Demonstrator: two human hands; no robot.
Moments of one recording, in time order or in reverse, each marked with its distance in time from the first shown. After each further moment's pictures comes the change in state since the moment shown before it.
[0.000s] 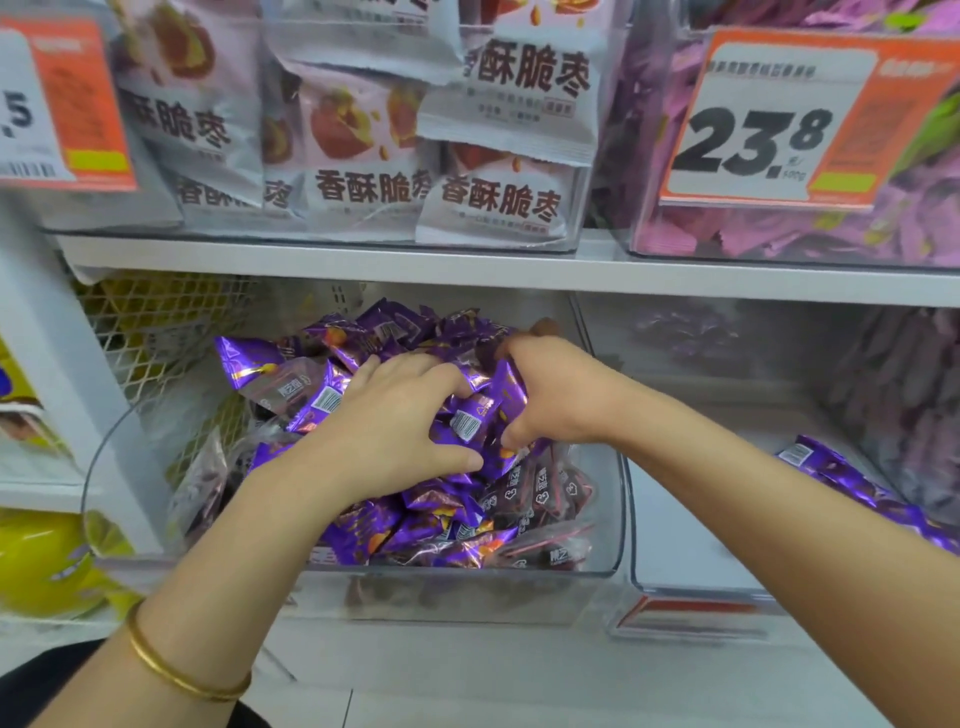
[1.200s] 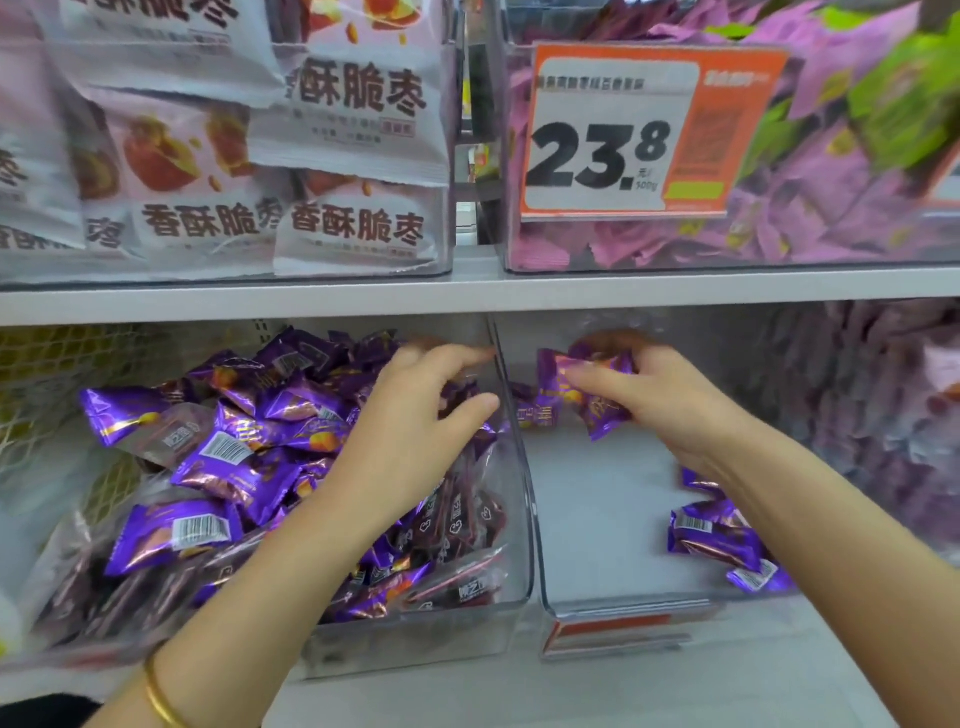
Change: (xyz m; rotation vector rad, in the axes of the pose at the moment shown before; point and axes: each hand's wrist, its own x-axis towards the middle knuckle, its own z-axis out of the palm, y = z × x) left_hand 0.035 0.075 0.017 -0.579 0.348 0.089; right_hand -0.062 0.111 -0.012 1.010 0.366 0.308
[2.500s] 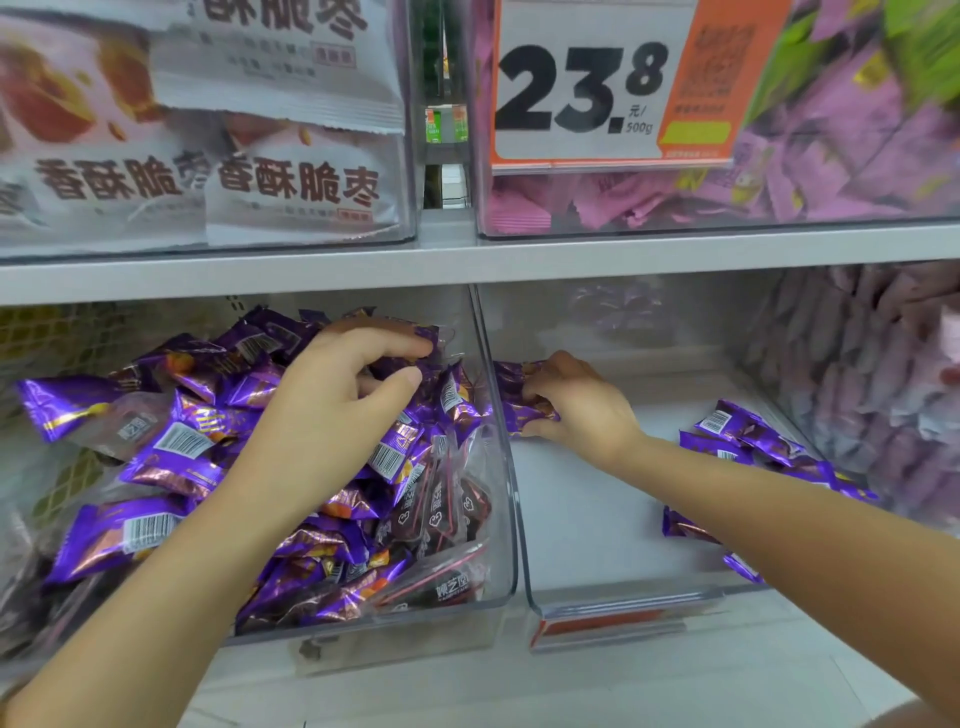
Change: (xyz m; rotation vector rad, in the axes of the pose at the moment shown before) left_hand -0.003 -0.007 -0.020 -0.006 0.009 -0.151; right_hand 0.048 0.083 0.022 -1.040 -0.094 -0.291
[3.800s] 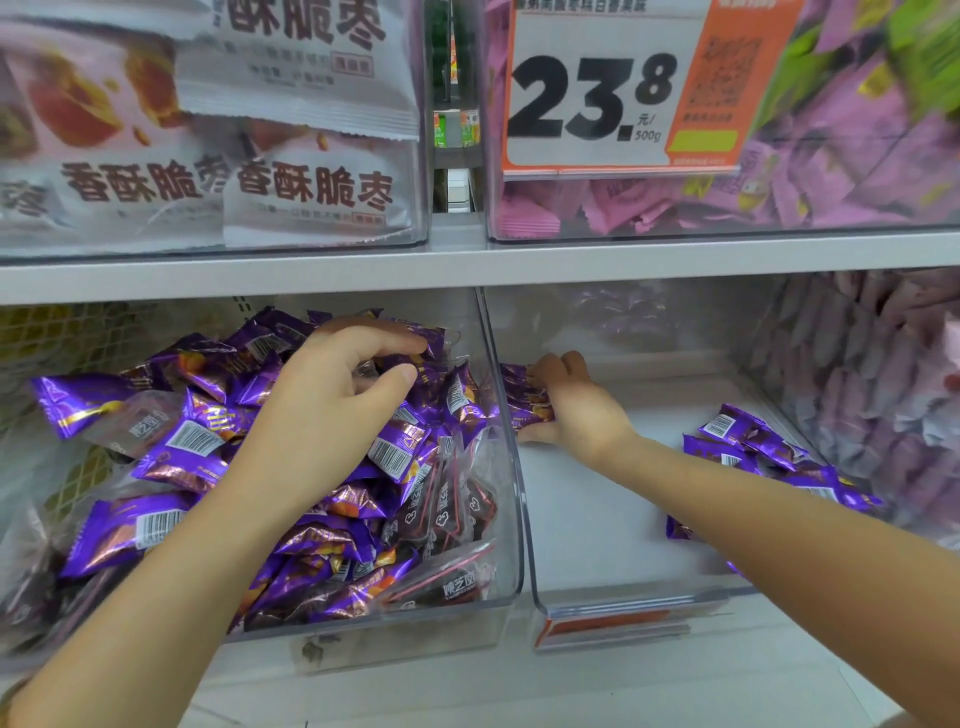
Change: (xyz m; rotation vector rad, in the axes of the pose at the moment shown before) left_hand -0.001 -0.002 -0.006 -0.028 0.033 -0.003; right_hand 0.007 -0.008 0.006 0.073 -0.017 0.111
